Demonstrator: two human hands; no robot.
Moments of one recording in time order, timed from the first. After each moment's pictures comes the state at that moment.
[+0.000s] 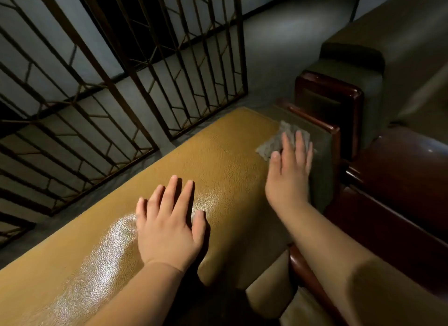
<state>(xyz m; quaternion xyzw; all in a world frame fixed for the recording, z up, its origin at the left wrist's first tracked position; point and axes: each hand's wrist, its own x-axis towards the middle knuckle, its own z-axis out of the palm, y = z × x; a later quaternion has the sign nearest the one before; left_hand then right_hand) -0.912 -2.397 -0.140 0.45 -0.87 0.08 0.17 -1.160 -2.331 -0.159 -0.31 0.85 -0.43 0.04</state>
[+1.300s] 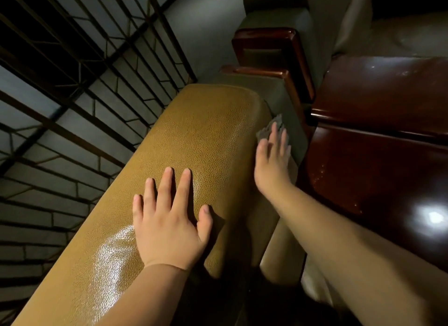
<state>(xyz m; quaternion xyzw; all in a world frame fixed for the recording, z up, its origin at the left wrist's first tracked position) -0.915 -2.402 -0.145 0.28 -0.94 0.10 0.15 -1.123 -2.303 -0.223 -0.13 0.84 -0.51 0.14</state>
